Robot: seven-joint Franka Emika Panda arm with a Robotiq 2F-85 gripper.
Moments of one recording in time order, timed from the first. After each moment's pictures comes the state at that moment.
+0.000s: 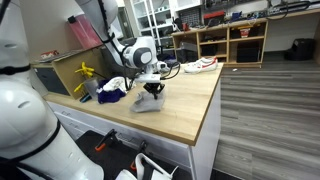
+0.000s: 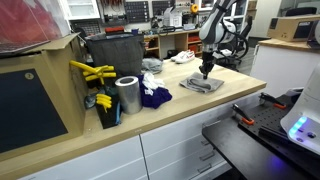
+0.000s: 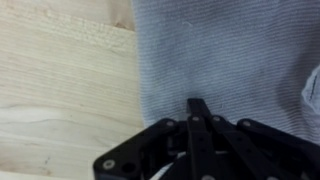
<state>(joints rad) -0.13 0.36 0.11 -2.35 0.06 2.70 -0.32</state>
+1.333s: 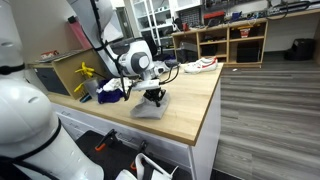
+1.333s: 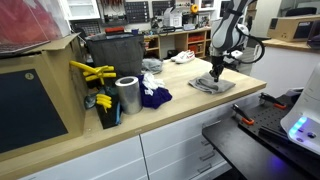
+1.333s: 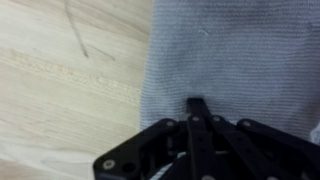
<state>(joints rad) -0.02 0.29 -0.06 -2.53 -0.19 2.81 -0.18</state>
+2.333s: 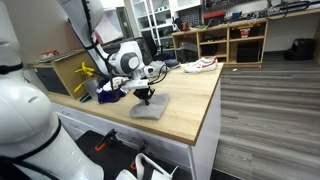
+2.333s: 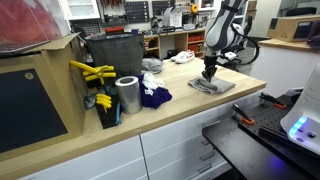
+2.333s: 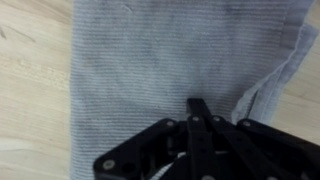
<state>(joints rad) -0.02 0.26 0.07 -2.56 -0.07 2.83 -0.18</state>
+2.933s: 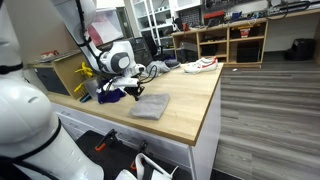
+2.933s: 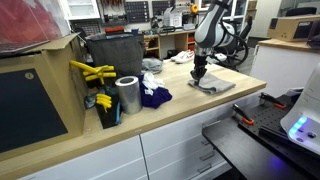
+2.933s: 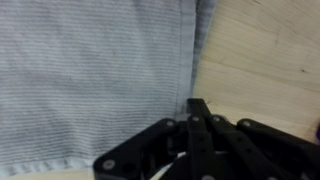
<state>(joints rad) -0.02 0.25 0.22 -2.53 0.13 2.83 -0.22</state>
